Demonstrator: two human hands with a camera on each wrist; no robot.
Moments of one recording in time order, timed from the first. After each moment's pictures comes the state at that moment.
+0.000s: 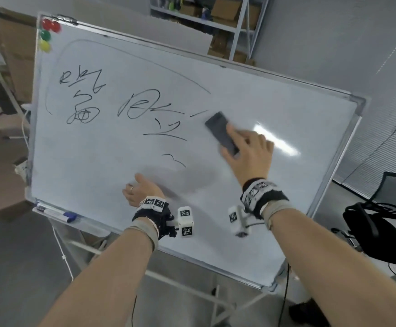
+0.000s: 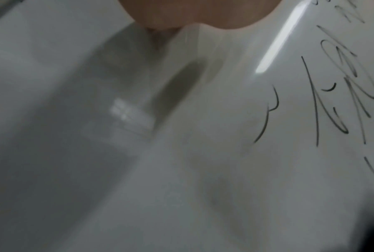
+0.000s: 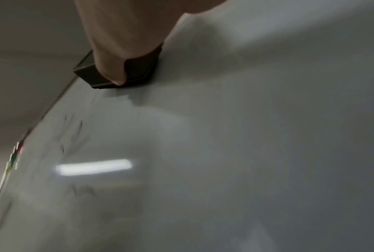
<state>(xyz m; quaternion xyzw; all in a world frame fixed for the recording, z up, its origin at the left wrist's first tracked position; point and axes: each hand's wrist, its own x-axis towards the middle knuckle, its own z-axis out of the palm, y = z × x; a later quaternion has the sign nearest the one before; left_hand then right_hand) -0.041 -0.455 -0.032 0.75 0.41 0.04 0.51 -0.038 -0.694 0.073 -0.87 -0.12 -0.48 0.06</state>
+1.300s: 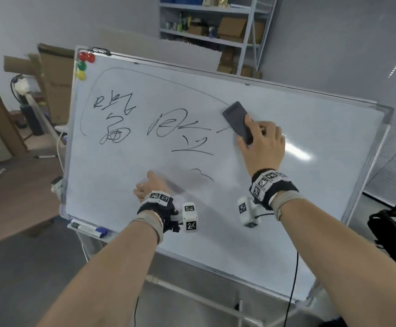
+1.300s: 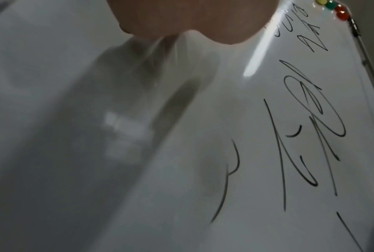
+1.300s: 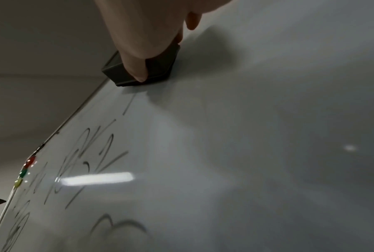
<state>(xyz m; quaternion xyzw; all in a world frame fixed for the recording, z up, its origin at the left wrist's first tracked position) -0.024 -0.379 0.014 0.64 0.42 0.06 0.64 -0.021 -0.630 0.109 -0.86 -0.03 -0.50 0.09</state>
